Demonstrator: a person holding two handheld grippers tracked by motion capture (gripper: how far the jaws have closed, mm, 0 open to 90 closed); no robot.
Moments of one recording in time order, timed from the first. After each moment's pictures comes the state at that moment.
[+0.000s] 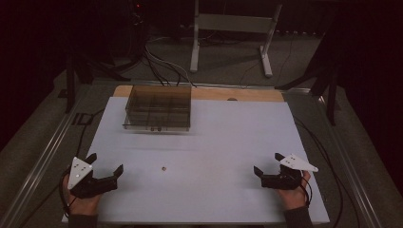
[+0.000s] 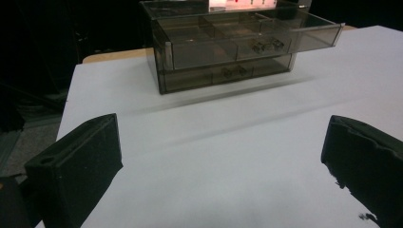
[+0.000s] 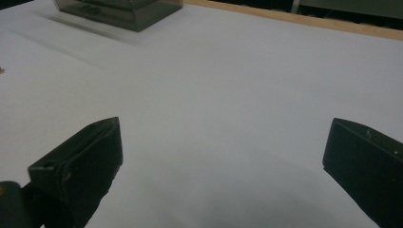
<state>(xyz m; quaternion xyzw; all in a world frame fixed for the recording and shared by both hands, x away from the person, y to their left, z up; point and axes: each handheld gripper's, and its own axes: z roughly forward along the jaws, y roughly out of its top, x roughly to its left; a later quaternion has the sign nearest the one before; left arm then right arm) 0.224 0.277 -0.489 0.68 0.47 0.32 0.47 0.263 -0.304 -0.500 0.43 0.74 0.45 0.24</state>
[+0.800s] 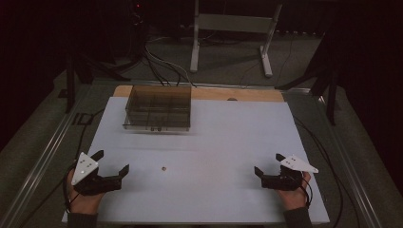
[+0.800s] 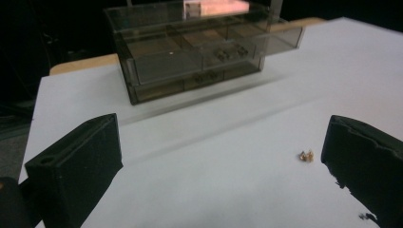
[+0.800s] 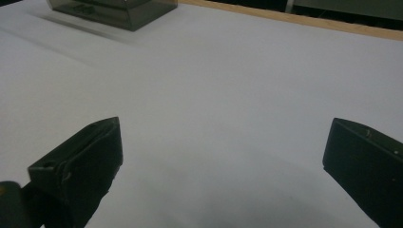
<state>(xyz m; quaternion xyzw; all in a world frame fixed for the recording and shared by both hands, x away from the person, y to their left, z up) 0.230 0.262 -0.471 0.72 0.43 0.29 0.47 0.261 -0.304 -0.501 0.44 0.74 0.45 0.25</state>
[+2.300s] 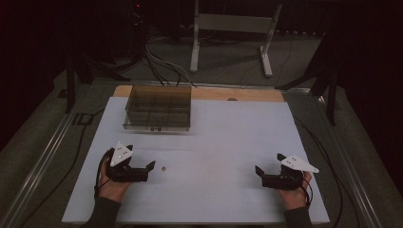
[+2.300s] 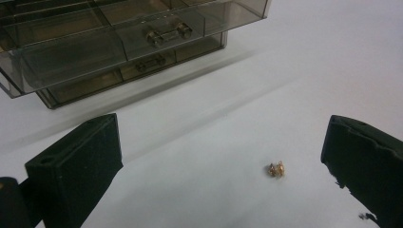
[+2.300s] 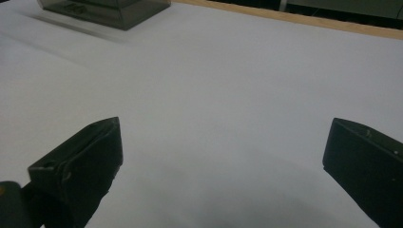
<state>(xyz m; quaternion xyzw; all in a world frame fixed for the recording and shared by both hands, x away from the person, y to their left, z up) 0.272 0.202 -0.484 0.77 0.41 0.24 0.43 0.262 -0.306 -0.501 0.44 0.73 0.44 0.26</state>
